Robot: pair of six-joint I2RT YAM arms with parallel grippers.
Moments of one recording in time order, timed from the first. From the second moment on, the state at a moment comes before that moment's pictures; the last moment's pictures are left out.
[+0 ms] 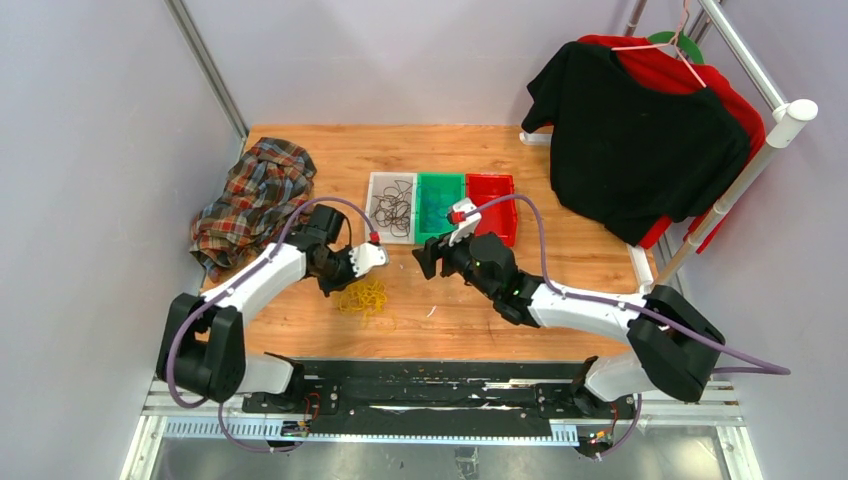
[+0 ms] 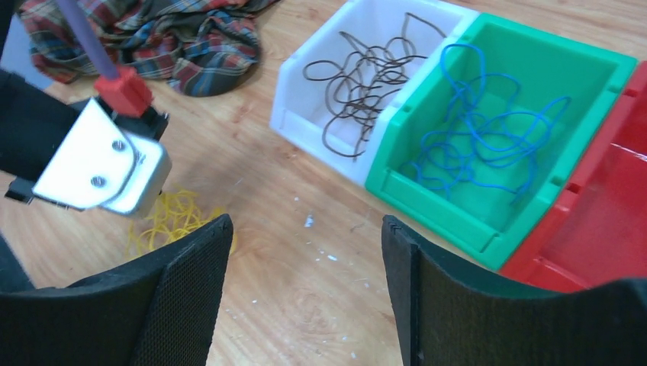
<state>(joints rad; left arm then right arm) -0.30 1.36 0.79 -0.70 0.23 0.90 0.90 1.39 0.67 0.52 0.18 0.22</state>
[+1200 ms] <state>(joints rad) -0.31 1.07 1.04 -0.94 0.59 0.71 1.09 1.50 0.63 0.81 0.08 0.21</state>
